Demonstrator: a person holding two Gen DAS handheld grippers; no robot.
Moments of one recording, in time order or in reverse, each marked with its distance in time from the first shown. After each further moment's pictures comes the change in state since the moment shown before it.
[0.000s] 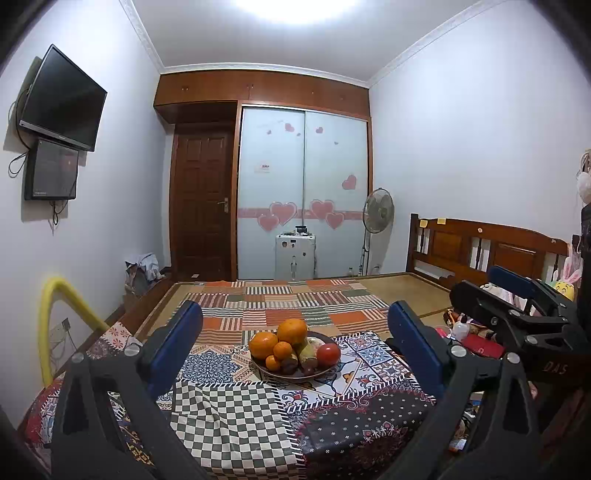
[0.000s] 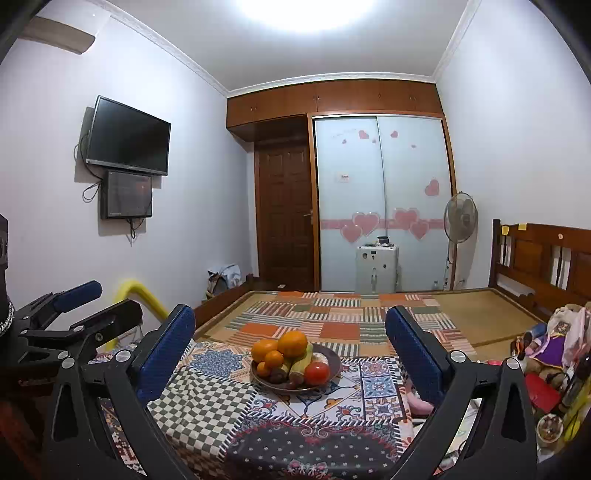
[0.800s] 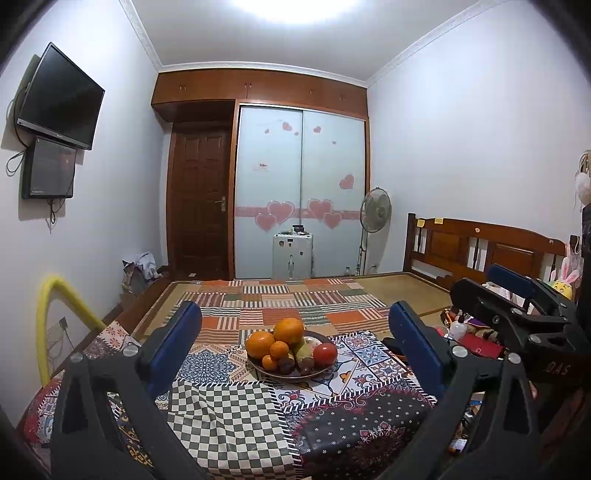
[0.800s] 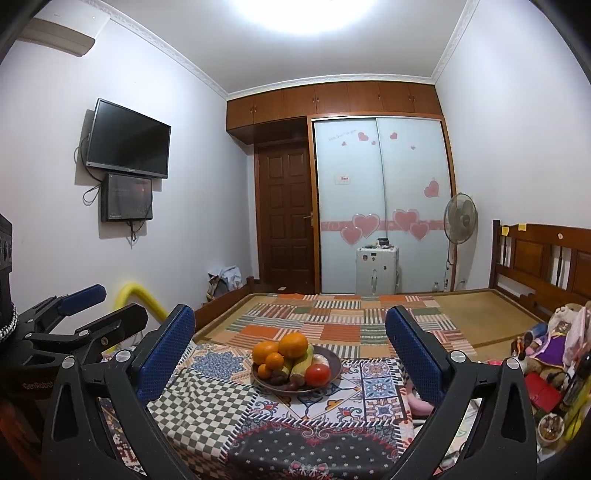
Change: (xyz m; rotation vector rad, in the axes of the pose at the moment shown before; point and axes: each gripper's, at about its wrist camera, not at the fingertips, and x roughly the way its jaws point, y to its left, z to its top) left arm -0.001 0.000 0.000 -0.003 0.001 -0.011; right arm -0.004 0.002 0.004 0.005 -0.007 -0.001
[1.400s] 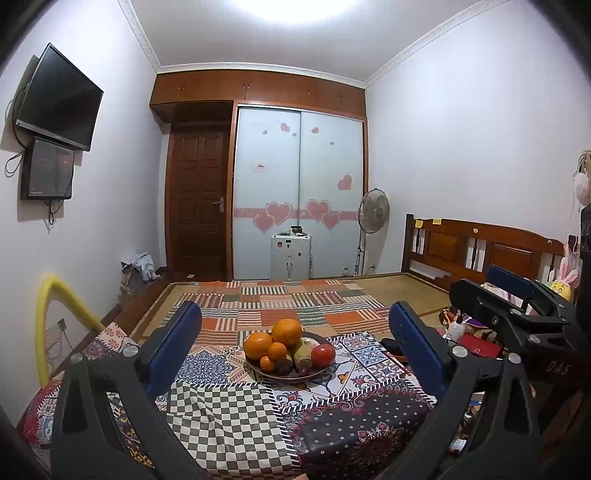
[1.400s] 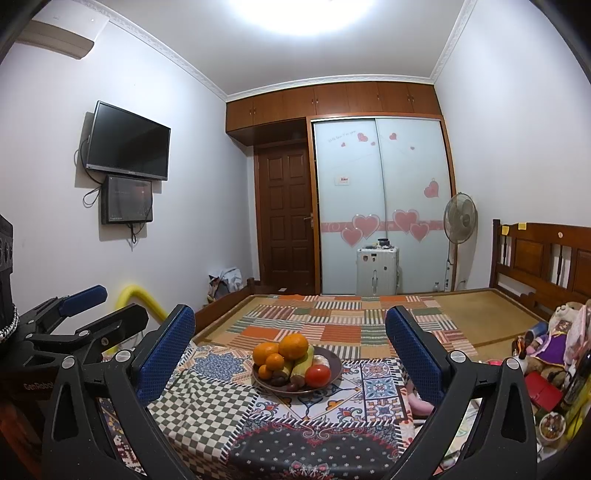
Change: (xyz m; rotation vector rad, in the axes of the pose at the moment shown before) left arm -0.001 -0.001 0.000 0.003 -0.004 -0.010; right arm 0.000 -0.002 0.002 0.006 -0.003 0.003
